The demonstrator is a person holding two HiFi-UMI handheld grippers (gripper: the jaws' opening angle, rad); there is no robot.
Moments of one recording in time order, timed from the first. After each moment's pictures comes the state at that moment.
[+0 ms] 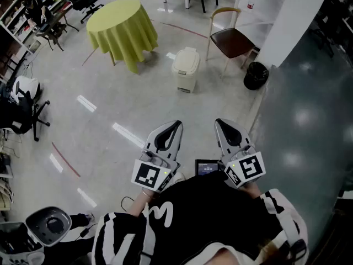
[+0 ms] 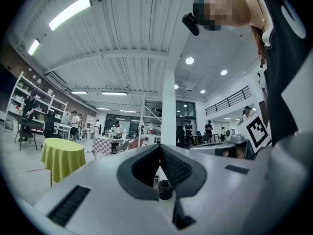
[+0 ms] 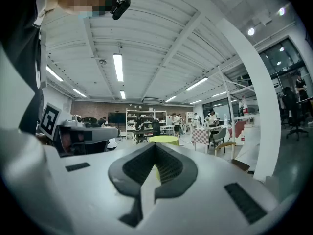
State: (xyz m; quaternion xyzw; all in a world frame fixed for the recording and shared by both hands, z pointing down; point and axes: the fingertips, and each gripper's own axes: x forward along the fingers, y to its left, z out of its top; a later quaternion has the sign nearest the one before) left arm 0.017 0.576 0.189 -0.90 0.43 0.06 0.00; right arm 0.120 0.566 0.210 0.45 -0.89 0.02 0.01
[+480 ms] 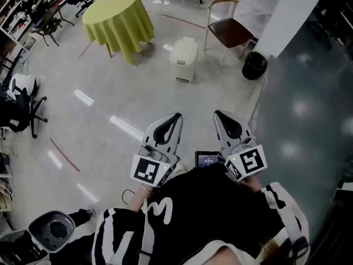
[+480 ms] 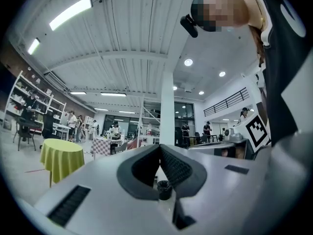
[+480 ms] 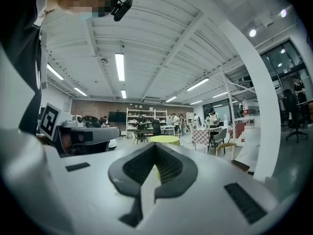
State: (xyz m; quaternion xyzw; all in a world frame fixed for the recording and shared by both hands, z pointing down) left arm -0.004 0.584 0.183 -0.90 0.43 0.06 0.01; right arm 0.097 0.576 0.204 0.45 -0.89 0.01 0.01
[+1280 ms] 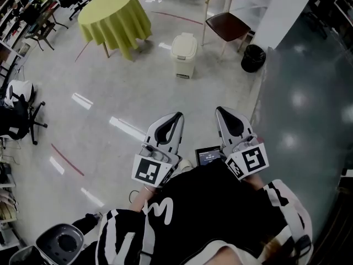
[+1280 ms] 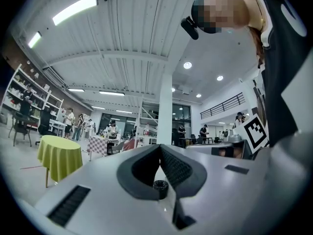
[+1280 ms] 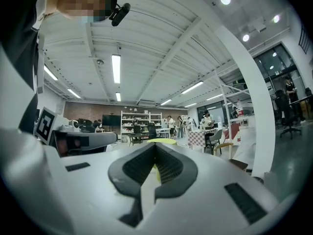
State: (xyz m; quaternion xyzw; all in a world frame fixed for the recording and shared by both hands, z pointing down) left arm -0.044 0.609 0.192 -0.91 0.40 0.07 0.00; right arm 0.056 0.599 0.206 0.49 -0.87 0.01 -0.01
